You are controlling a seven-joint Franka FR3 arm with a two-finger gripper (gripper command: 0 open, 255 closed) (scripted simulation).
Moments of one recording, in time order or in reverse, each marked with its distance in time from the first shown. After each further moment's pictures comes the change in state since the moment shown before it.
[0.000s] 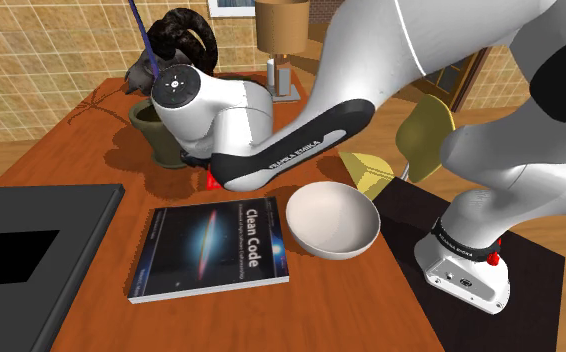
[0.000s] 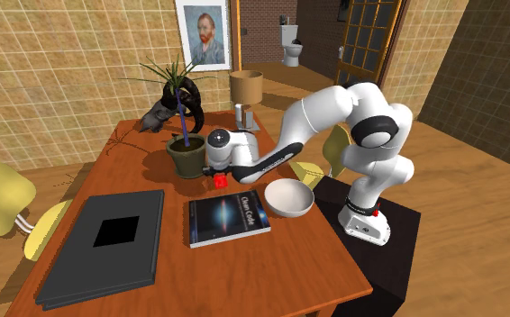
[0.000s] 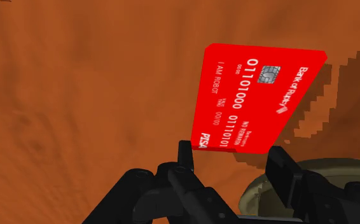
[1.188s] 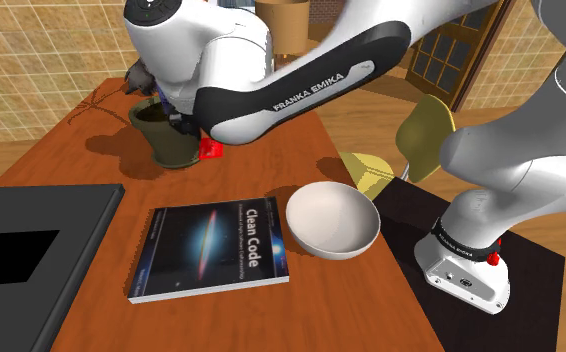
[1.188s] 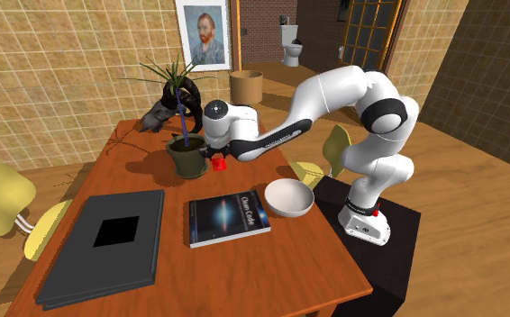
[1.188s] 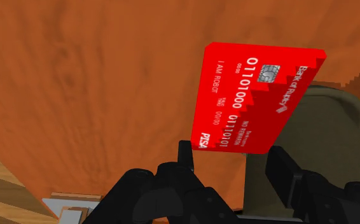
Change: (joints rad) arm 0.112 0.137 -0.116 0.102 -0.084 -0.202 -0.029
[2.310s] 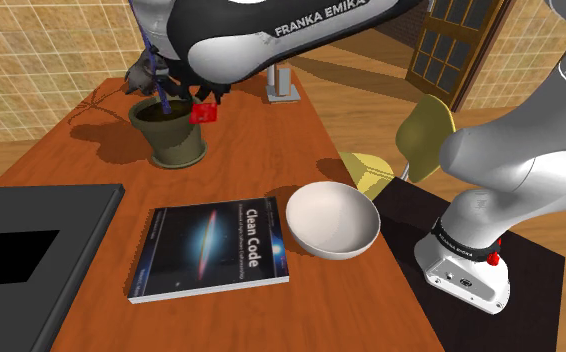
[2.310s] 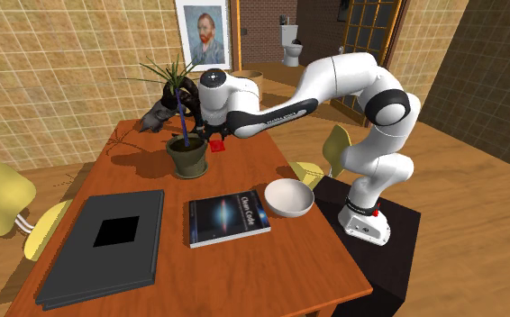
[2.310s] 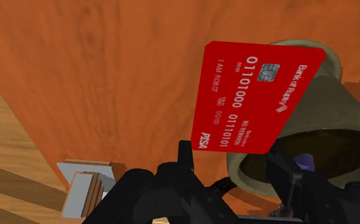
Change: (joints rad) arm 0.057 0.080 -0.056 0.159 -0.042 -0.198 -0.053
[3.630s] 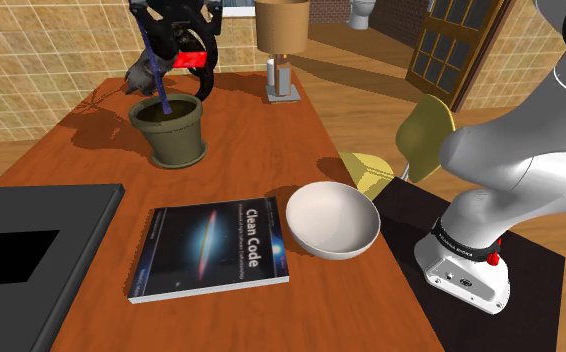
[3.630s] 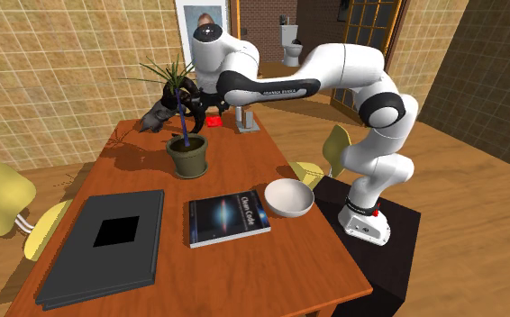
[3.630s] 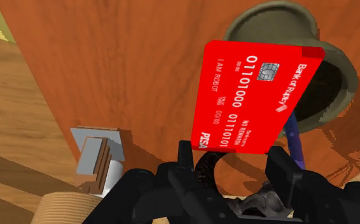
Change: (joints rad) arm -0.080 -0.036 0.019 0.297 0.067 -0.236 -0.138
